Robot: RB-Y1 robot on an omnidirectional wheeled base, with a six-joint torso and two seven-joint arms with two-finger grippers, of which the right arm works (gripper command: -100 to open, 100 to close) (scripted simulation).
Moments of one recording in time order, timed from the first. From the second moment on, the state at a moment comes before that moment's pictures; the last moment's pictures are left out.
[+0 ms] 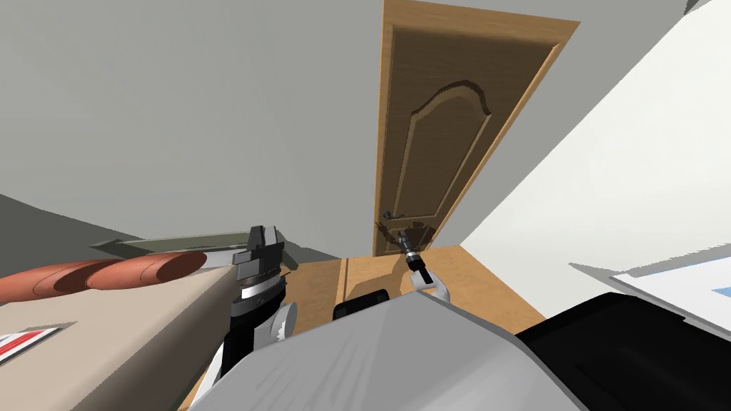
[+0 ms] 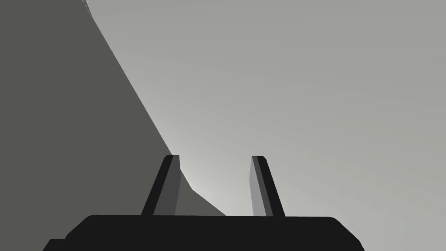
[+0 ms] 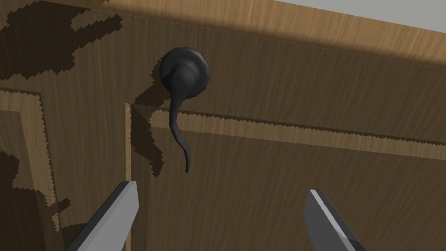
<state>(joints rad) 0.20 -0.21 -0.10 -1.25 -0.03 -0.58 -0.09</state>
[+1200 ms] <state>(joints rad) 0.14 -0.26 -0.14 -1.05 -0.05 -0.62 -0.13</state>
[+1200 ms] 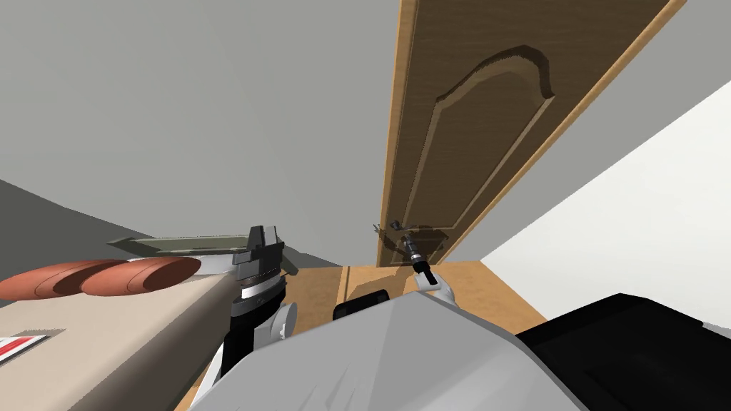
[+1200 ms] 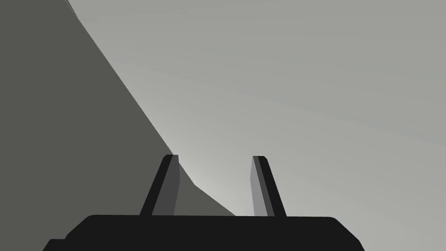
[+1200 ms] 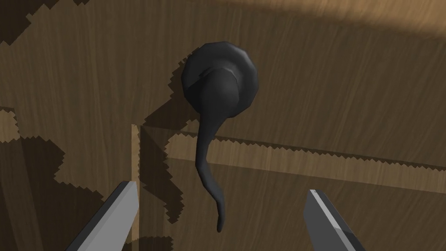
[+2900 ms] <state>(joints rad) 0.17 -0.36 -0.15 -0.97 -0.08 -0.70 -0.22</state>
